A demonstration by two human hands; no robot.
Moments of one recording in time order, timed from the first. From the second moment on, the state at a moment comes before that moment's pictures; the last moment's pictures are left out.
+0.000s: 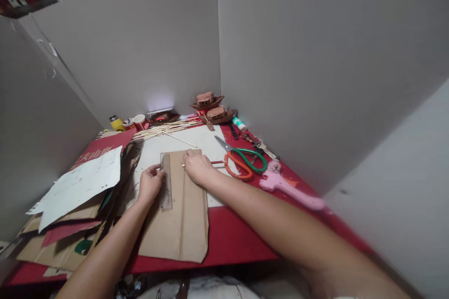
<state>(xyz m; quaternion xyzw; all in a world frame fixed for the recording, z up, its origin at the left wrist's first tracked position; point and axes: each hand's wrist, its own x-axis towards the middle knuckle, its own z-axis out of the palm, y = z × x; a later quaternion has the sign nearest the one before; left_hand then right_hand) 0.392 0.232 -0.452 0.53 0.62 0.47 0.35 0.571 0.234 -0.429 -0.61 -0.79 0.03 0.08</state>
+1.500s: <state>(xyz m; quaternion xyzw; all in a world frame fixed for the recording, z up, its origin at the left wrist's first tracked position) 0.403 0.217 -0.432 0.83 0.55 0.07 0.10 0.582 0.239 -0.433 -0.54 -0.84 -0.04 0.07</state>
